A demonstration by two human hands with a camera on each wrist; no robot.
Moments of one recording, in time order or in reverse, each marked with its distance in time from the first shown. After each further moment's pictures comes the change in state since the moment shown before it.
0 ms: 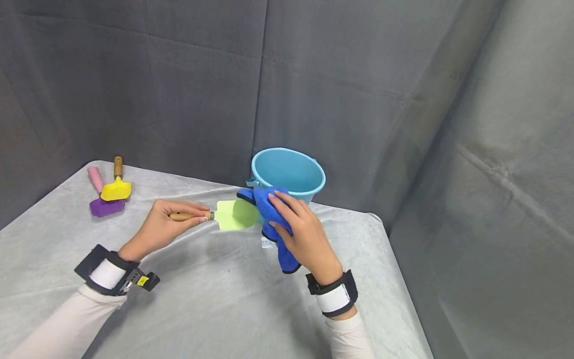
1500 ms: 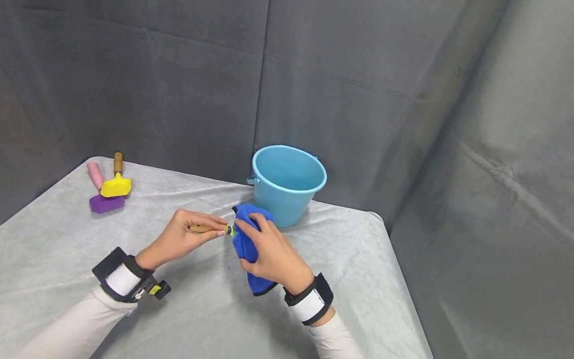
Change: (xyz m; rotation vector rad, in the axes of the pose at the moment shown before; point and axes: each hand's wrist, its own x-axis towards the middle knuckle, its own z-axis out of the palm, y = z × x) left_hand -0.009 0.000 0.034 0.100 -0.125 0.102; right_hand -0.001 -0.035 0.051 0.015 -0.373 0.097
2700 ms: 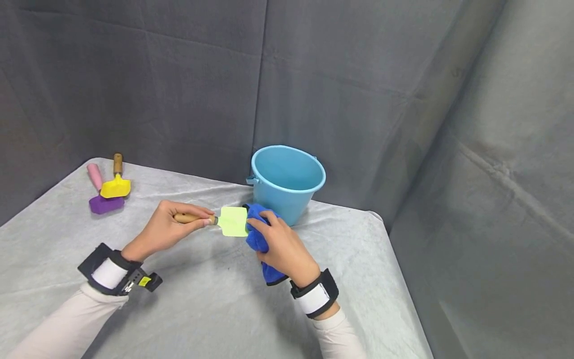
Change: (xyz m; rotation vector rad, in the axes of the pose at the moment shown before) left_hand 0.002 0.003 -0.024 -0.048 0.072 -0.120; right_hand -0.001 0.020 -0.007 -0.057 -0.049 0.093
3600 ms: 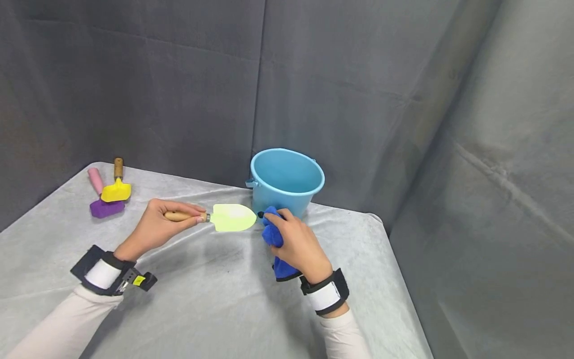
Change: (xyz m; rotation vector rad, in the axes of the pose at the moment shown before) left_hand 0.003 -0.004 -0.015 -0.076 0.048 -0.082; right_hand -0.008 0.023 -0.018 -0.005 0.088 0.067
